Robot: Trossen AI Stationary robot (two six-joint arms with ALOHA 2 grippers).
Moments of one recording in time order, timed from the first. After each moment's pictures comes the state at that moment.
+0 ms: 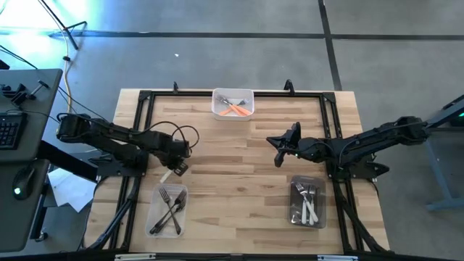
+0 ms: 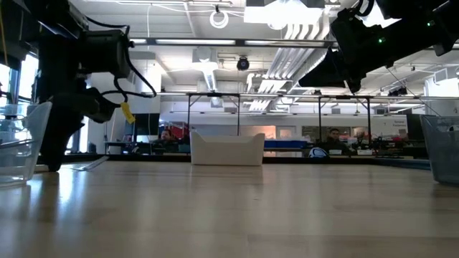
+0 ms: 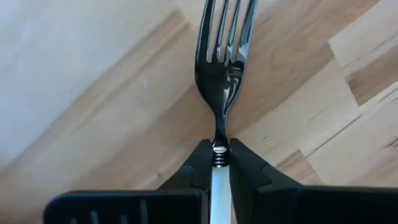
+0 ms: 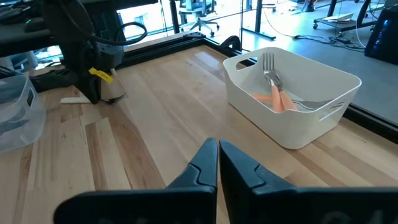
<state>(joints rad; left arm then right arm) 0.05 1.29 0.50 -0.71 0.04 -0.85 0.11 1.09 0.38 0.39 0.55 0.28</state>
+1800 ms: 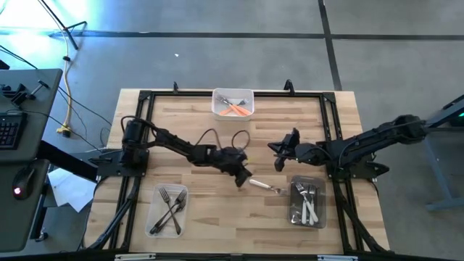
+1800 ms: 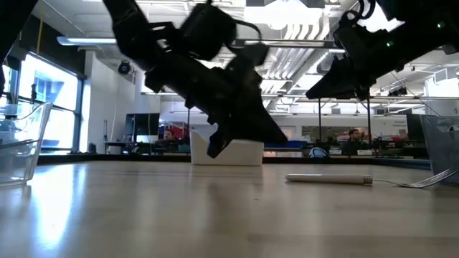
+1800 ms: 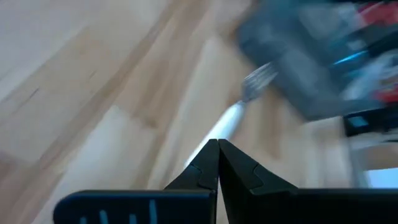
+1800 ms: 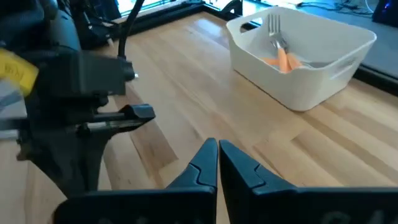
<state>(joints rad) -0.06 2.00 1.02 0.41 0.11 -0.71 0.17 1.10 0.39 0.25 0.58 0.42</state>
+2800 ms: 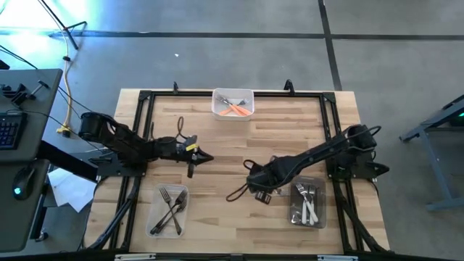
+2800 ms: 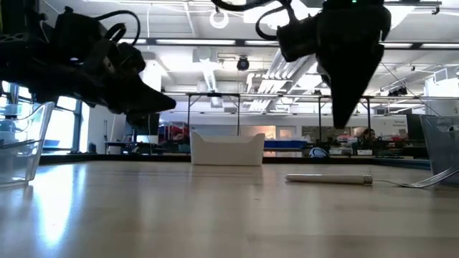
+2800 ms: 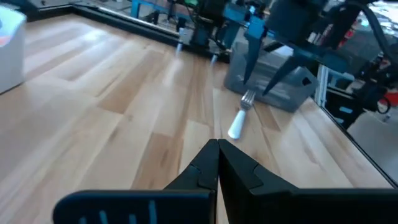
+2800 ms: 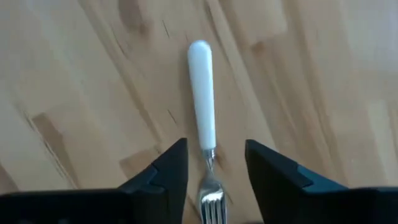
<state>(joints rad) 0.02 1.54 0.16 1.20 0.06 -0.30 0.32 1.81 1.33 -0.97 0.12 0.73</state>
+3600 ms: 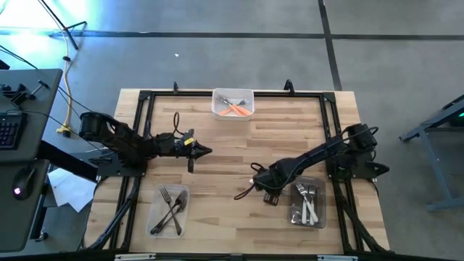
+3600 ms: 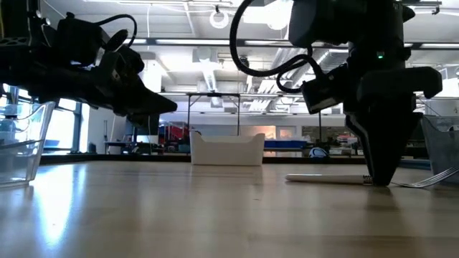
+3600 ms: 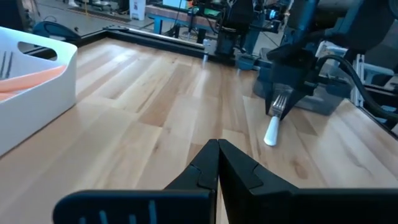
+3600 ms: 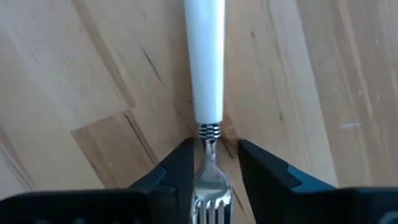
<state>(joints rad) 0.10 1.54 0.13 1.25 0.04 -0.20 0.30 1.81 1.05 -0.71 -0.05 0.67</state>
